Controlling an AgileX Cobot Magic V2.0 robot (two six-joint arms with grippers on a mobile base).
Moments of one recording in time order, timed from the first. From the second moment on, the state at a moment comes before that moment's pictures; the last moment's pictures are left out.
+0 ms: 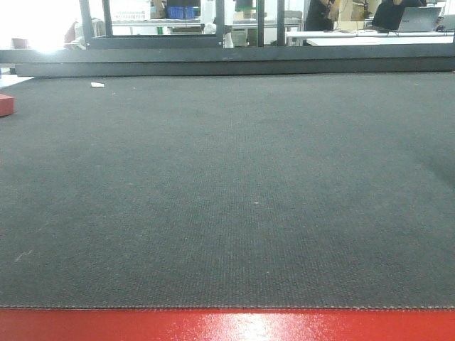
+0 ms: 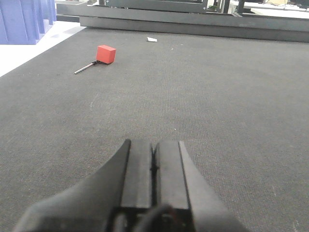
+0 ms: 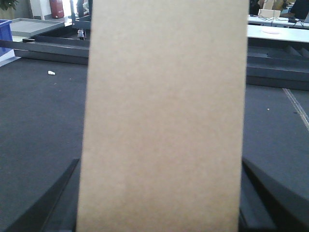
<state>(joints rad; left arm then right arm) -0.01 -0.01 0.03 -0.08 0.12 0.05 0.21 0.22 -0.90 -0.06 0.86 0.07</state>
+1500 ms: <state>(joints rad) -0.01 -0.01 0.03 -0.08 0.12 0.05 0.21 0.22 -0.90 -0.06 0.86 0.07</state>
